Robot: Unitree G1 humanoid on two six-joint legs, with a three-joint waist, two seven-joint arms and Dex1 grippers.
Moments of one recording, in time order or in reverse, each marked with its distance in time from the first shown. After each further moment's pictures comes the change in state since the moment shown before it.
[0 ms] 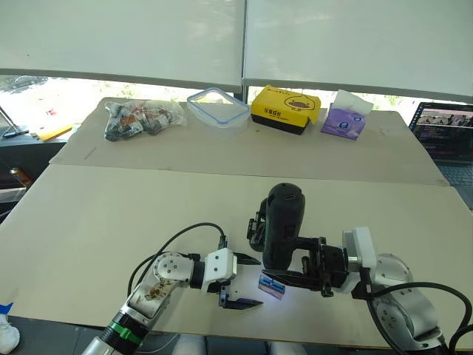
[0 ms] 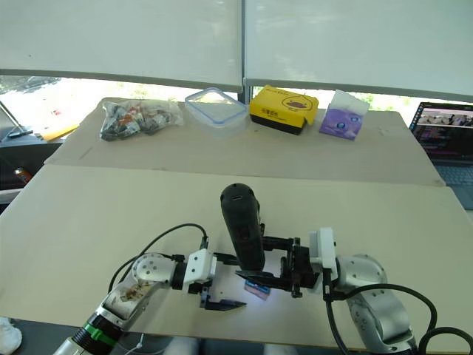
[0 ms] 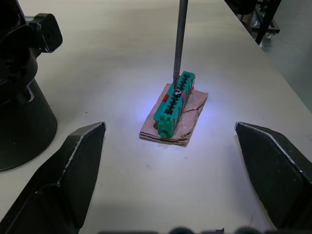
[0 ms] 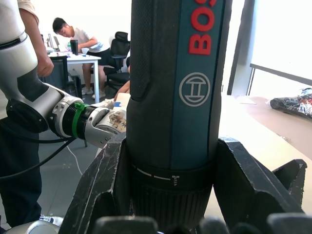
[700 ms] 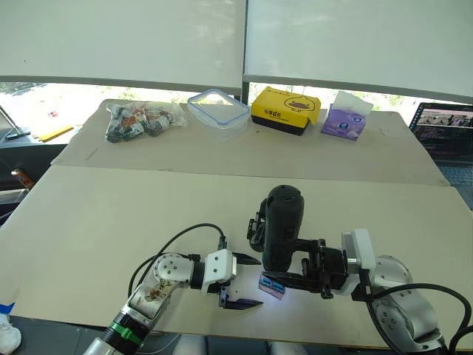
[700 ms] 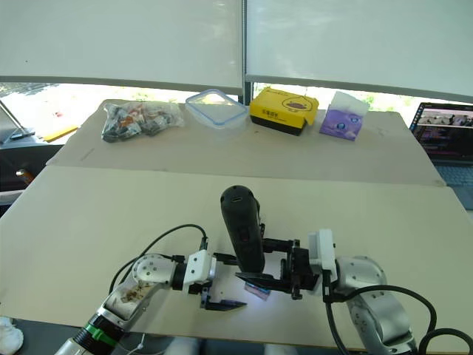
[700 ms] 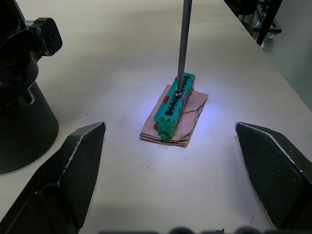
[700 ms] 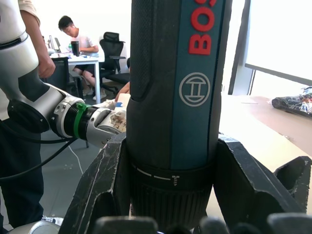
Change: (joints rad) left arm 0.009 -0.005 0.000 0.016 0.000 -0.024 0.001; right arm 0.005 0.000 0.007 0.000 -0.001 0.000 0.001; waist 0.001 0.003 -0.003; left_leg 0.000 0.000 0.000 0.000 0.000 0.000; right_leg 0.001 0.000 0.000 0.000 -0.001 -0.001
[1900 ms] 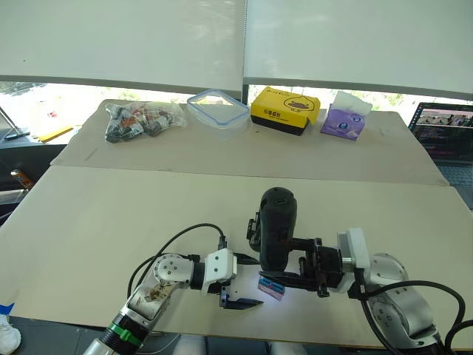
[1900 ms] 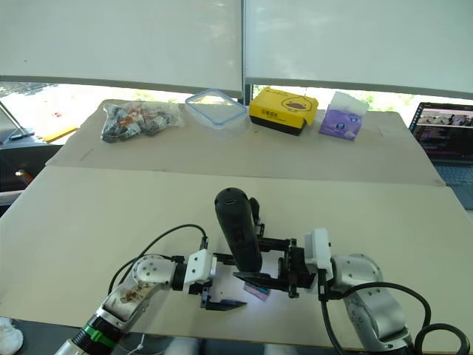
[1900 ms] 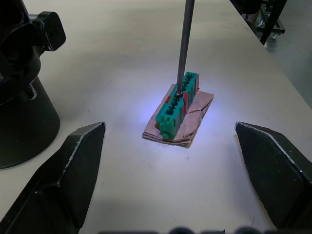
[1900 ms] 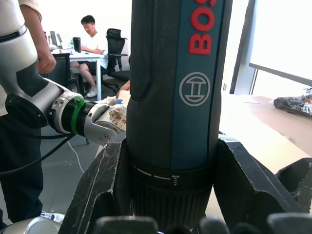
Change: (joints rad) left arm 0.003 0.005 -0.001 -0.028 0.001 0.037 0.018; right arm -0.023 0.000 0.023 0.023 -0.021 -0.020 0.001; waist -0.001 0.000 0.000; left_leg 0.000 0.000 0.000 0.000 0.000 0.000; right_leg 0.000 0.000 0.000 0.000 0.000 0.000
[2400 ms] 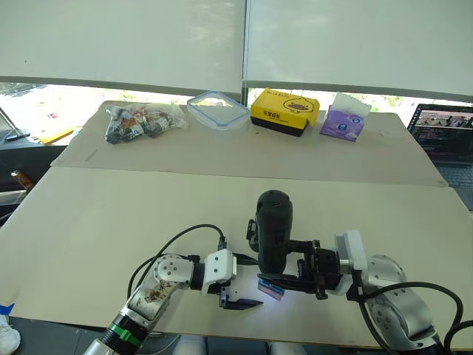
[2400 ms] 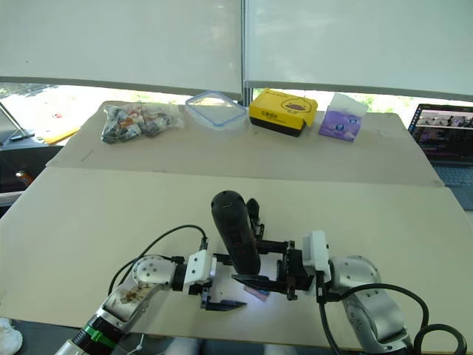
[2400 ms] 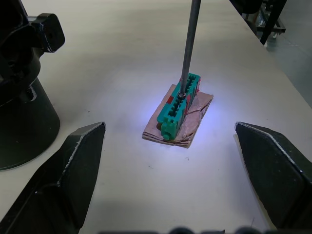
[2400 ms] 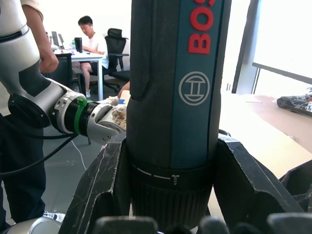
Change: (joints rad) left arm 0.001 0.000 -0.001 0.009 0.001 -0.012 0.003; right arm 0.009 -0.007 0.021 0.000 -0.012 -0.010 -0.004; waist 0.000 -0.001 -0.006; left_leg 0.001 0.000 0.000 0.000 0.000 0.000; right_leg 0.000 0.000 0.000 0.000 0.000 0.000
